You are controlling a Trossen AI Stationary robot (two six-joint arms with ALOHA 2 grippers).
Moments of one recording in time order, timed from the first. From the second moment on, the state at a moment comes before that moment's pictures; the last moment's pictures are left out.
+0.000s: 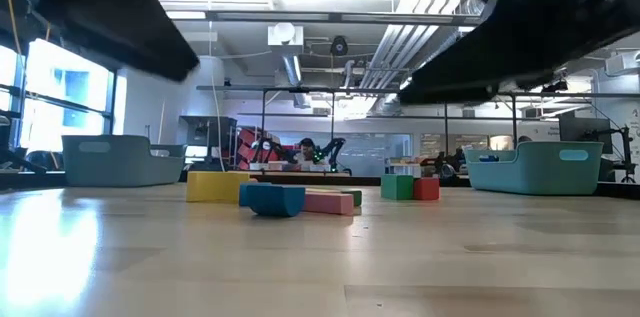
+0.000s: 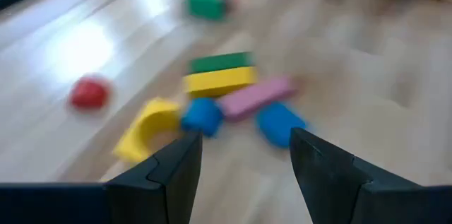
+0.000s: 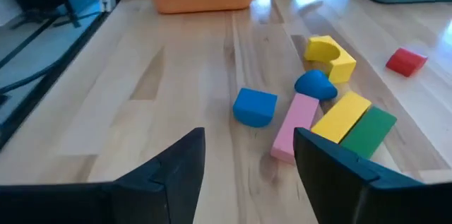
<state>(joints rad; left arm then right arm) -0.72 1.65 0.96 -0.50 -0.94 -1.10 0.52 1.66 0.60 0.61 0.46 0.25</state>
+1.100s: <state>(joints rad) -0.27 1.99 1.07 0.13 -0.07 0.07 0.58 1.41 0.60 0.07 0.55 0.47</state>
